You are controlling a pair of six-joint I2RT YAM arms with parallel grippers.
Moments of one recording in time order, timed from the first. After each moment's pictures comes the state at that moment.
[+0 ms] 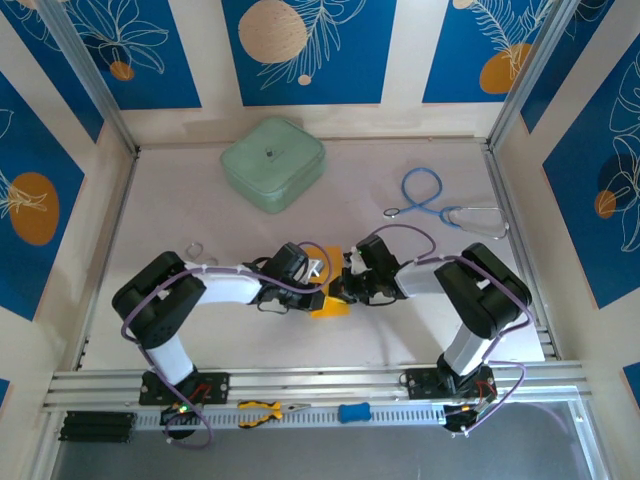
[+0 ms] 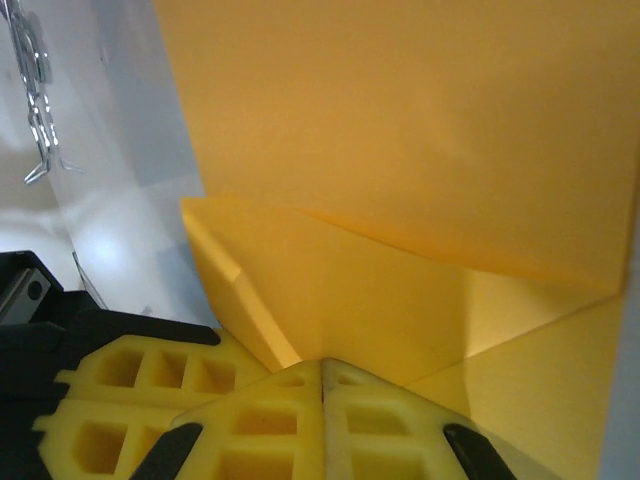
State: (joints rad) left arm -0.81 1.70 0.75 -0.02 0.45 -0.61; right arm 0.60 1.68 0.59 0.14 -0.64 0.89
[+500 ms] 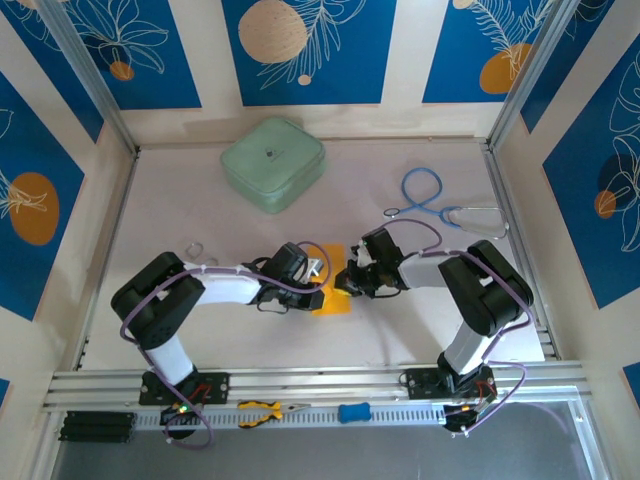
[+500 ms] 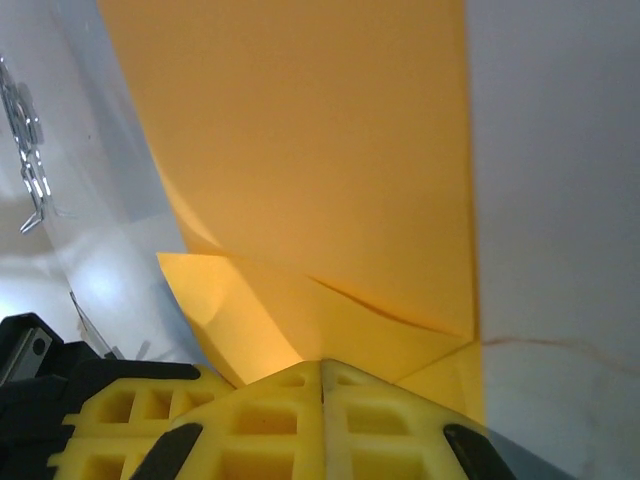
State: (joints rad) left arm -0.81 1.70 0.75 -0.02 0.43 -0.61; right arm 0.51 1.69 0.65 0.03 -0.61 0.87
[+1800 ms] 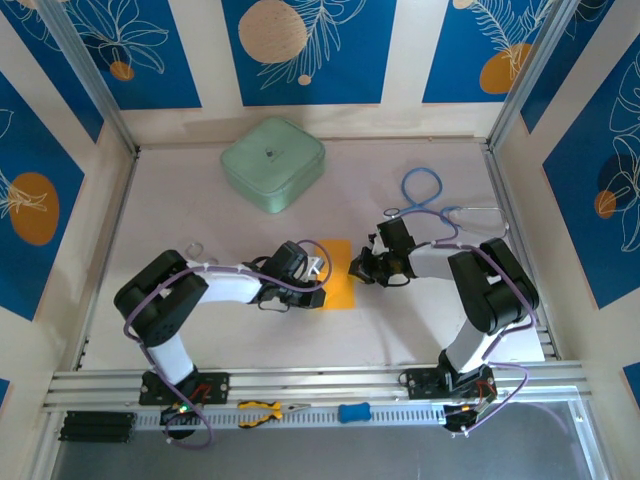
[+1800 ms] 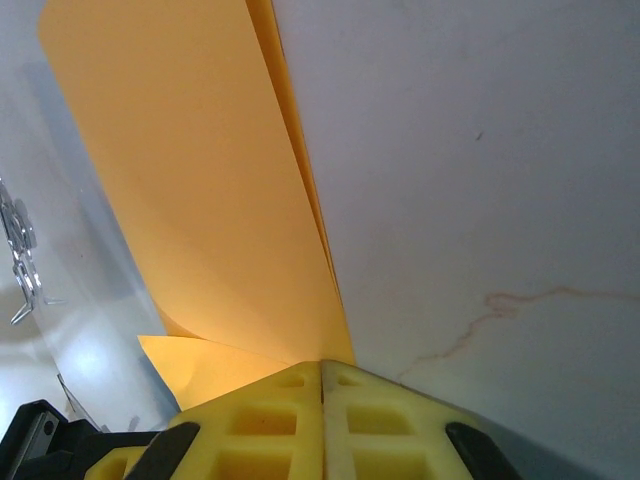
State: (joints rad) left arm -0.80 1.72 0.75 0.02 0.45 -0.61; right arm 0.39 1.68 0.70 -0.07 -0.54 0.83
